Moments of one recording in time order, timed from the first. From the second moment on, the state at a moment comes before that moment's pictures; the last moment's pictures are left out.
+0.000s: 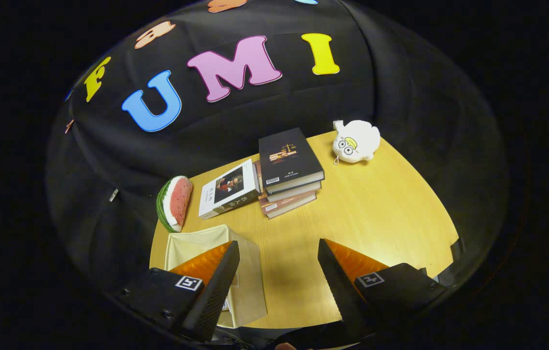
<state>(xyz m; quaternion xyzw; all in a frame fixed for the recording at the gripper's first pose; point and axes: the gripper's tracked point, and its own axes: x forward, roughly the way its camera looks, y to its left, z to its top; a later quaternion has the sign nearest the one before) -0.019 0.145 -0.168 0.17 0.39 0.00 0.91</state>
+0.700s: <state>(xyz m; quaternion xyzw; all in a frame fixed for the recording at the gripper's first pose) -0.012 0.041 -0.054 0.04 0.22 -0.03 0.97</state>
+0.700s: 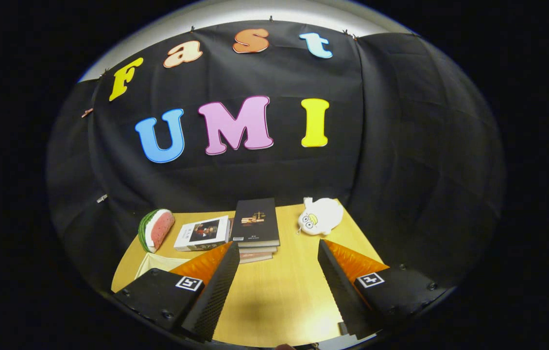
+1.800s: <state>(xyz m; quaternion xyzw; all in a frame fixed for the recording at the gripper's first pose) 0.000 -0.013 -0.017 -0.02 0.09 0.02 1.00</state>
